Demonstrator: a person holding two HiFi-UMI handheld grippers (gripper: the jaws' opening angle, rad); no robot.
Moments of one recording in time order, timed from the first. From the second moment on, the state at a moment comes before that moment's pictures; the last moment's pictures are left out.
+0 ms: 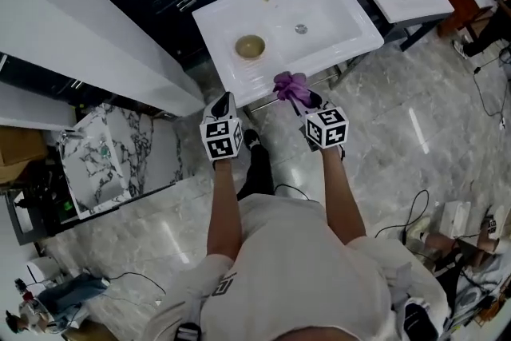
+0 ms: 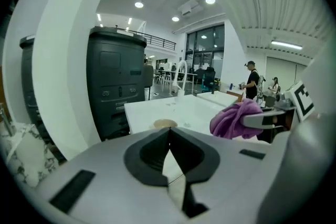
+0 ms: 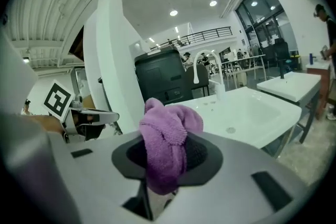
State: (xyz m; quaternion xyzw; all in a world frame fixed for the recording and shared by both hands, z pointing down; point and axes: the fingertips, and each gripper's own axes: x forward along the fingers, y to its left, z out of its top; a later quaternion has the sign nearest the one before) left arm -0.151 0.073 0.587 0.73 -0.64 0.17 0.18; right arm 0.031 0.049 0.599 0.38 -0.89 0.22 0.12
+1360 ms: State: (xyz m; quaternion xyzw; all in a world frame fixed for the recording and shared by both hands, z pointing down) left arm -0.190 -0.118 0.696 0.76 -0.46 0.20 0.41; right arm -0.031 -0.129 0.597 0.37 -0.89 0.19 0.18
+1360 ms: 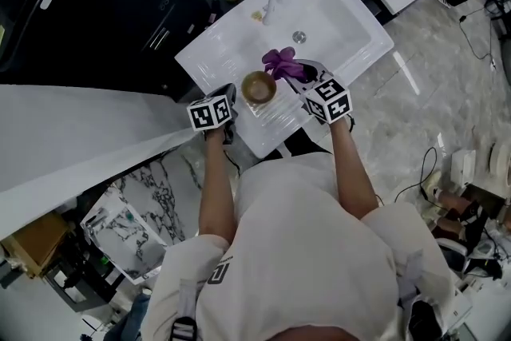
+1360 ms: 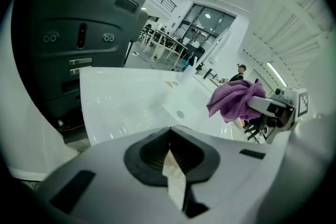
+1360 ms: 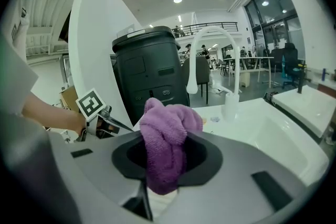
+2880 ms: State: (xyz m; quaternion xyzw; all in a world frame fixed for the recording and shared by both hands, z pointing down) left arm -0.134 -0.137 0.765 0.76 -0.23 0.41 0.45; right arm -0.001 -0.117 0.597 0.34 -0.90 0.20 0.20
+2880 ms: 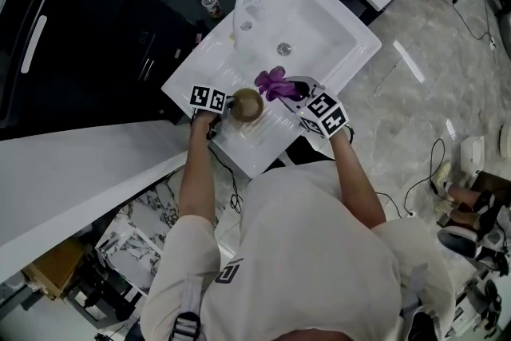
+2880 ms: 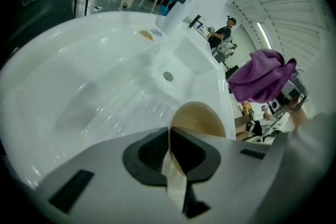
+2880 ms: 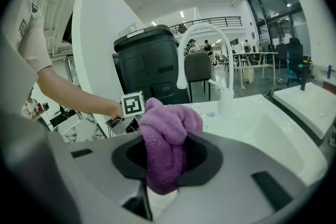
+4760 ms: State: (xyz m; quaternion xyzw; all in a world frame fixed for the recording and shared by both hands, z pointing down) left arm -0.187 -0.183 0.555 0.73 -0.64 0.18 0.15; right arm -0.126 -0.185 0.555 0.29 -0.87 -0.14 0.36
